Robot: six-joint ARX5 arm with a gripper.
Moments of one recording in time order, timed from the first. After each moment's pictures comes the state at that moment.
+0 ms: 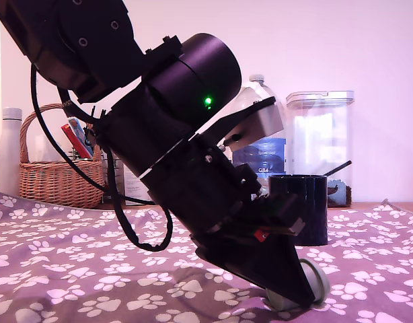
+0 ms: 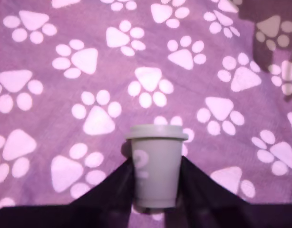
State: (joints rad) arm -0.97 1.84 0.88 0.10 0.28 0.06
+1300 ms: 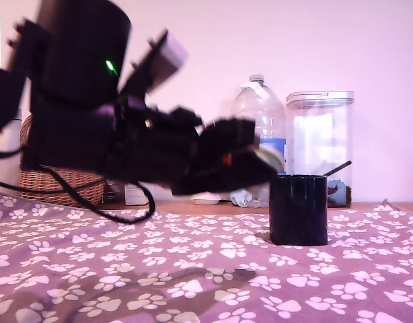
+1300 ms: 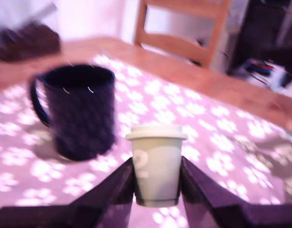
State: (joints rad) arm -0.90 1.75 0.51 1.08 0.10 -0.13
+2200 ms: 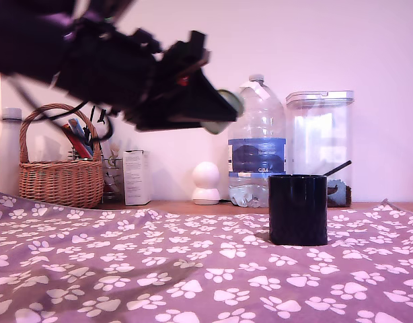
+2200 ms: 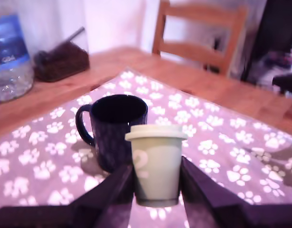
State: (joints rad) arm -0.81 1.43 0.63 0.56 0.17 -0.02
